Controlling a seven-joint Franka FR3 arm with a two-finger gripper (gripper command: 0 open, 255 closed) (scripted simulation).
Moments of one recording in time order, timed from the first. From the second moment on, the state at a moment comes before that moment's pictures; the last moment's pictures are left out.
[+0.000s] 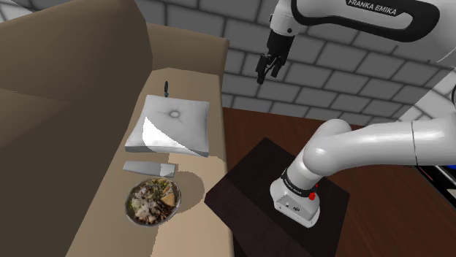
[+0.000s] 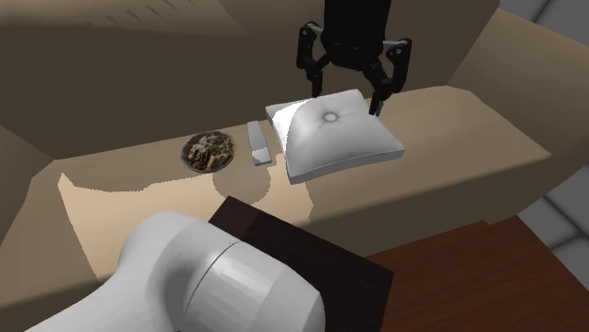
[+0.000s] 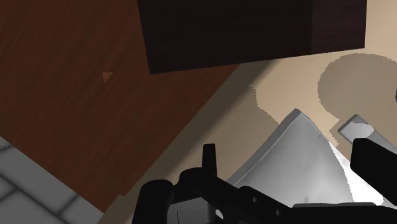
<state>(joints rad) -0.02 -0.82 -0.04 -2.43 -0.08 1.59 0.02</state>
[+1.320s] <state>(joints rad) 0.12 -0.31 0.09 -2.47 -0.02 2.12 0.01</state>
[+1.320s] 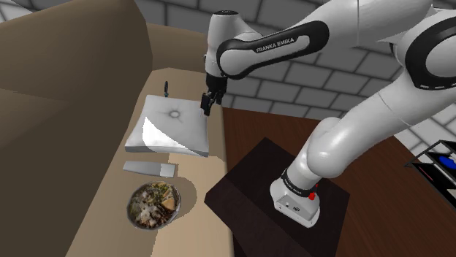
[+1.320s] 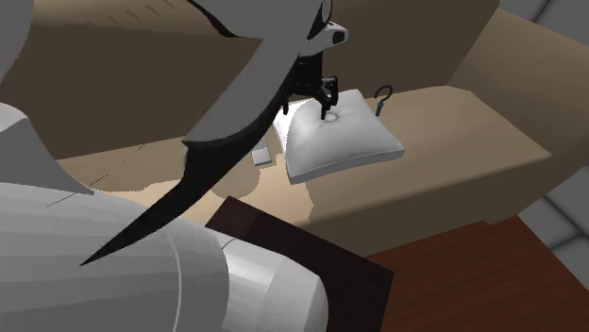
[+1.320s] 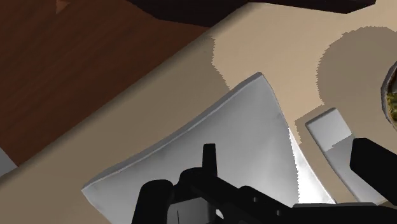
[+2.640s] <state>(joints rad) 0.28 0.39 0.20 -2.12 -0.18 2.46 0.08</state>
